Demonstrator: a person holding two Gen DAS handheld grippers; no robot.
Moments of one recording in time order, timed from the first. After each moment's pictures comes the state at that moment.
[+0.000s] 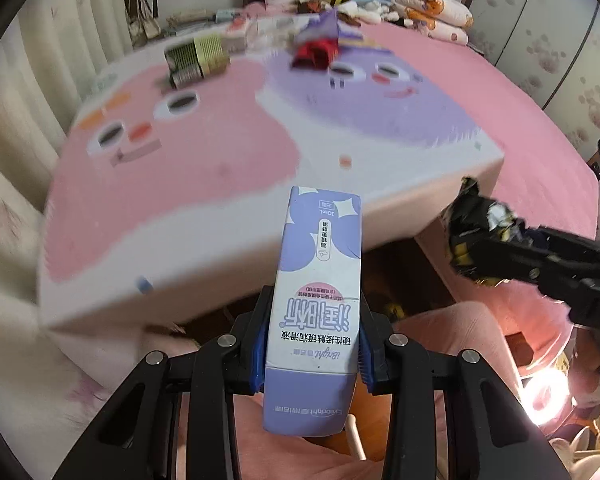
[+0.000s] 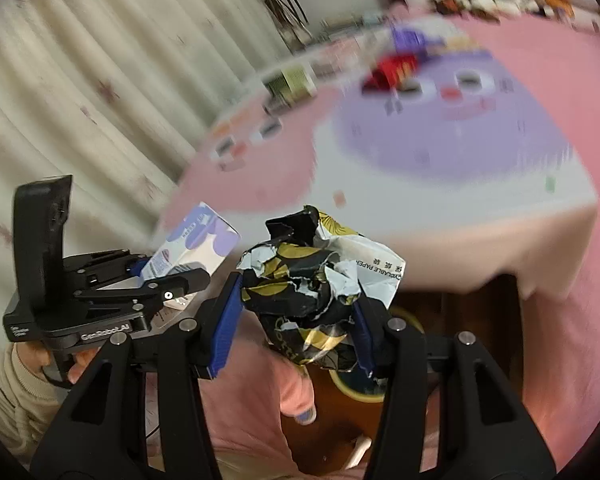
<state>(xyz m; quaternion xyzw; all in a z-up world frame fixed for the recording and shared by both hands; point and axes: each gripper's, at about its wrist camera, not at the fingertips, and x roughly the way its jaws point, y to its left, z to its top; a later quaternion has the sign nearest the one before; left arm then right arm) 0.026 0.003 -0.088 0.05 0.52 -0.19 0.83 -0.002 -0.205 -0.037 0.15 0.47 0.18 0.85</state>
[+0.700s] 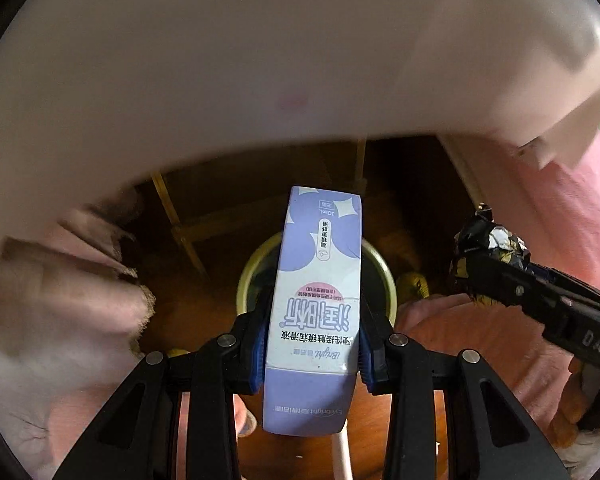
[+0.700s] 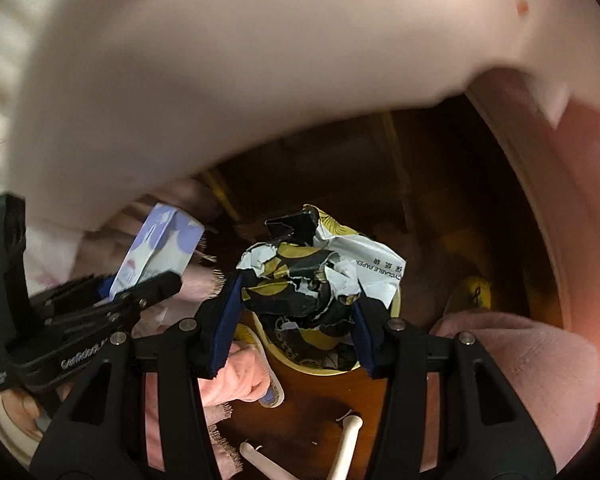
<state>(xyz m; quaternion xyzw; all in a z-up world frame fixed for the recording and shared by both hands) 0.021 -0.018 -0.334 0.01 0.60 -0.14 0.79 -0.004 -0.245 -0.291 0.20 0.55 0.05 0.81</state>
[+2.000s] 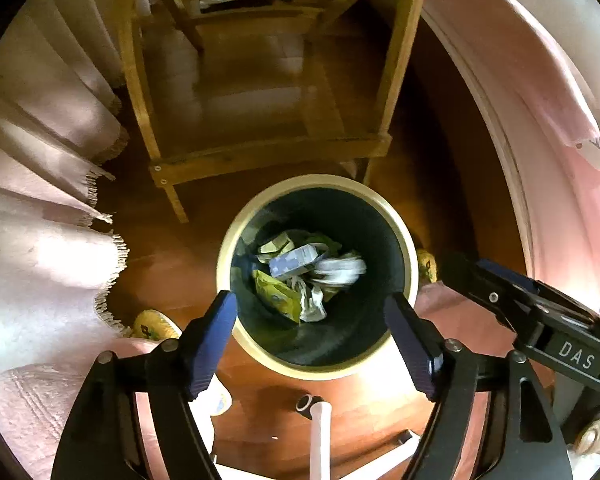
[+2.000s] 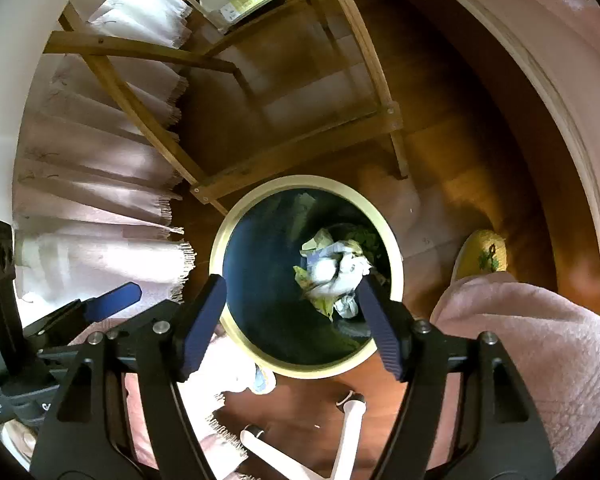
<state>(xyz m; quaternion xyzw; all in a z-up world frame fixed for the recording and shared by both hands) 0.071 -0.022 -0.435 -0.03 0.67 -0.11 0.73 0.038 -0.240 -0.393 0.21 0.63 0.04 0.75</state>
